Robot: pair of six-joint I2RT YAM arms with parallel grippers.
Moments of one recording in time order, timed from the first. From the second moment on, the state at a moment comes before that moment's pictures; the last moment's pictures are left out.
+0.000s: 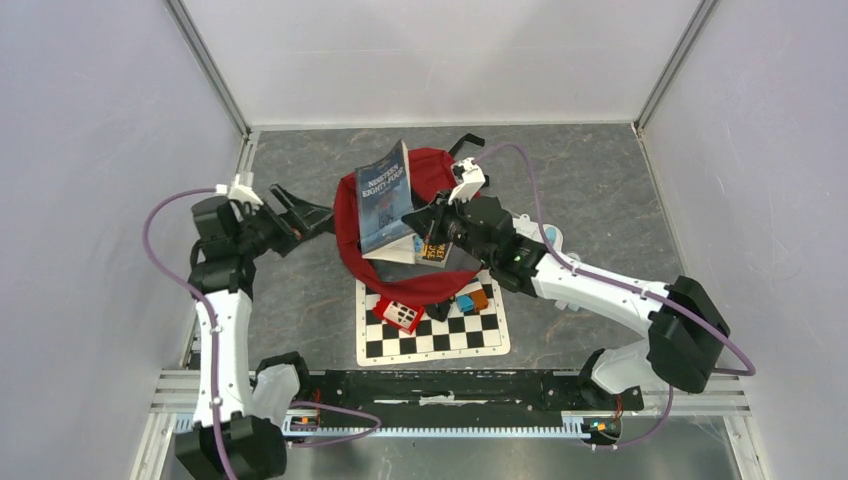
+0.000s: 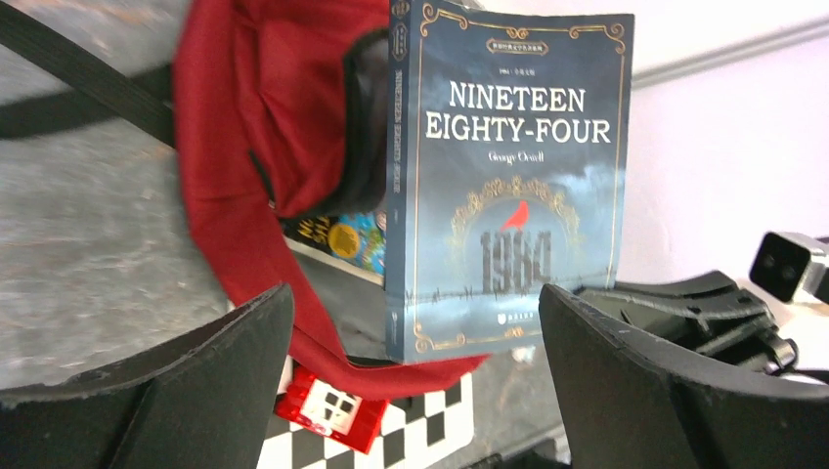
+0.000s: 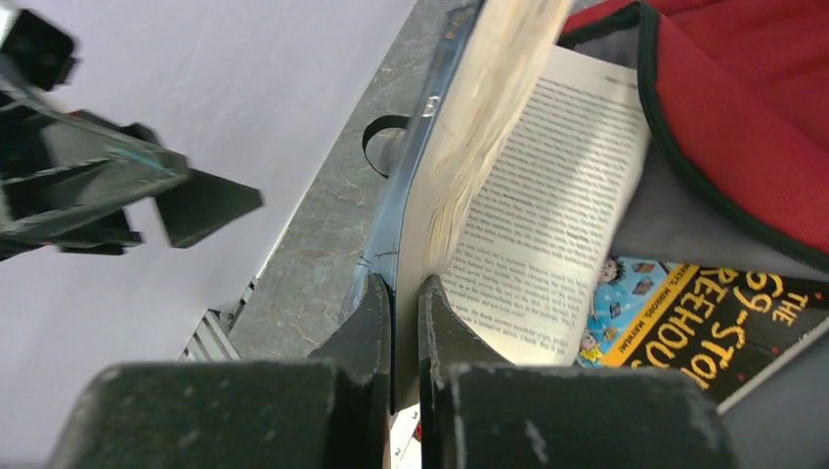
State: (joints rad) left arm 0.29 0.86 0.88 -0.52 0.69 -0.62; right arm 0.90 1.43 0.99 0.29 0.11 0.64
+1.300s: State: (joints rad) left arm 0.04 1.09 0.66 0.28 0.96 -1.19; right arm 0.91 1.24 0.90 0.38 0.07 0.72
